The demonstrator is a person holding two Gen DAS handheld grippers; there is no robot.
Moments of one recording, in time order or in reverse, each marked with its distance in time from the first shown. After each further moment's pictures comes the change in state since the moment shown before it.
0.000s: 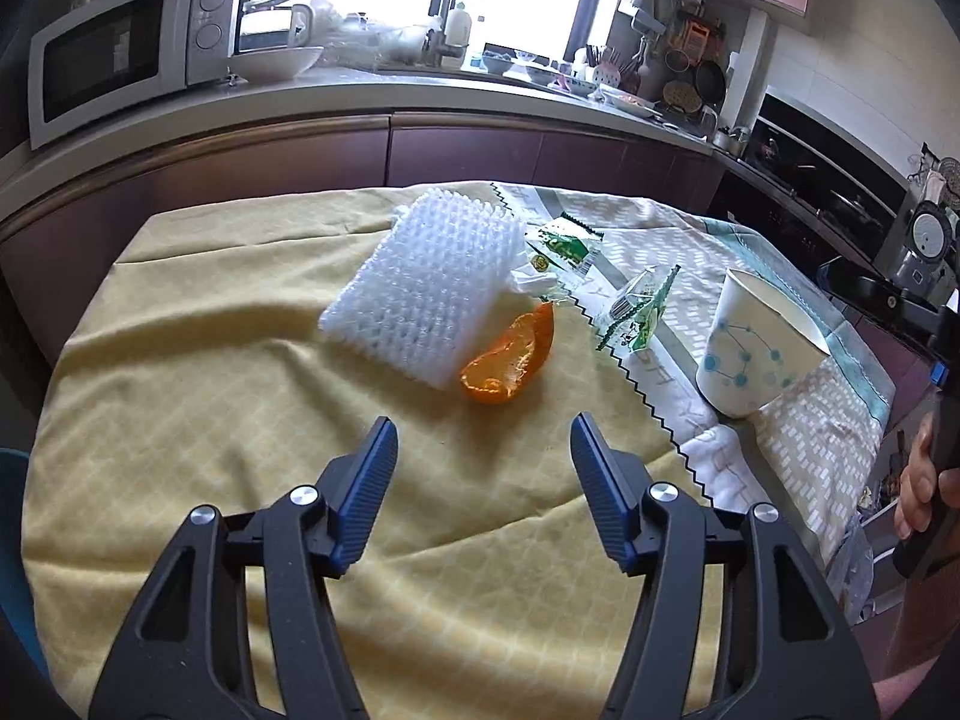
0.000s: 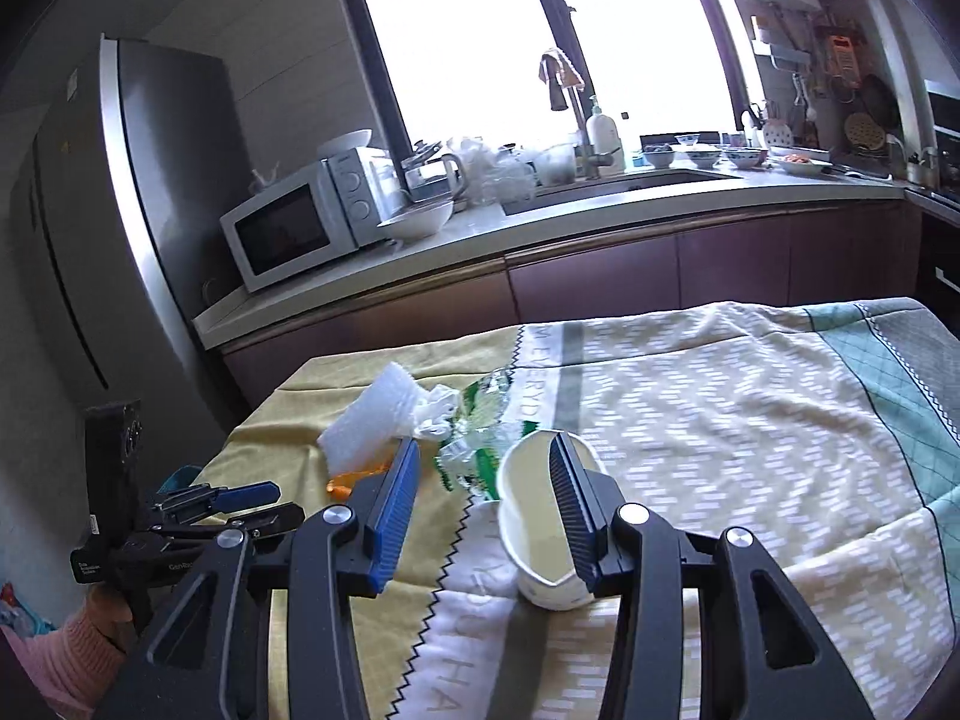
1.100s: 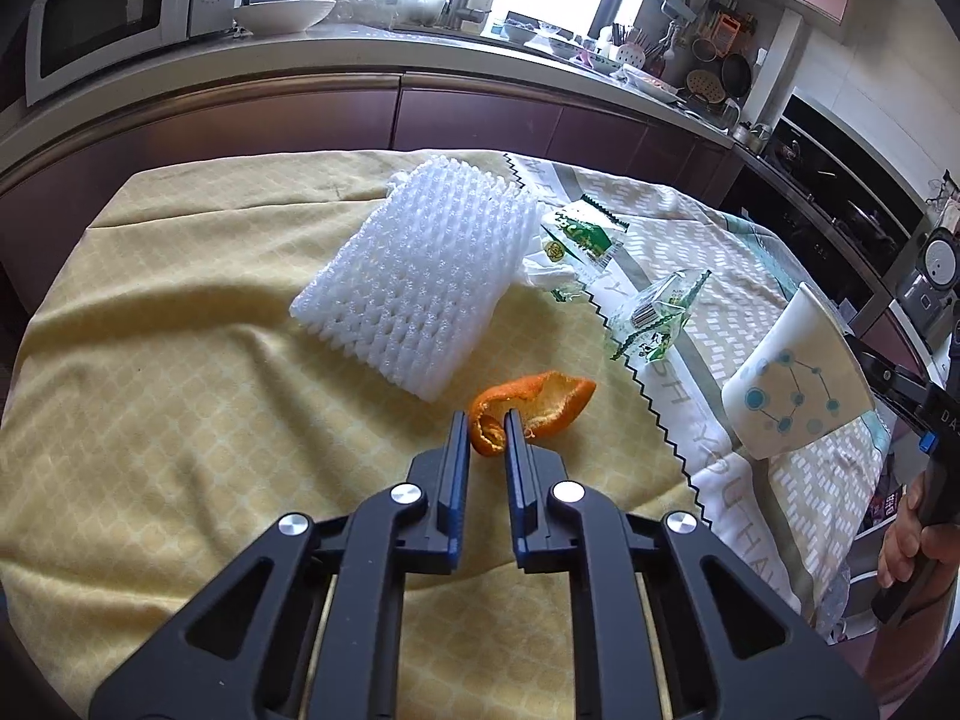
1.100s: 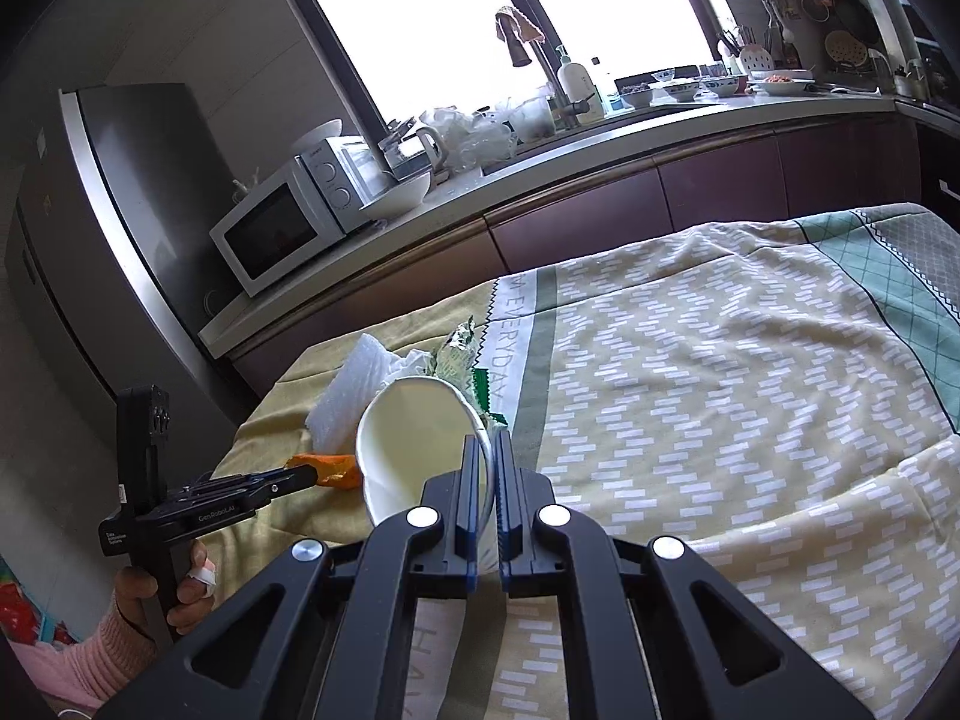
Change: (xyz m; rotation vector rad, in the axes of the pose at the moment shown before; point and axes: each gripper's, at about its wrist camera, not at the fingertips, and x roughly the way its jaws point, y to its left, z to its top) left arm 0.026 0.001 0.011 -0.078 0.066 0.001; right arm 0.012 -0.043 -0.013 0.132 0.090 0.094
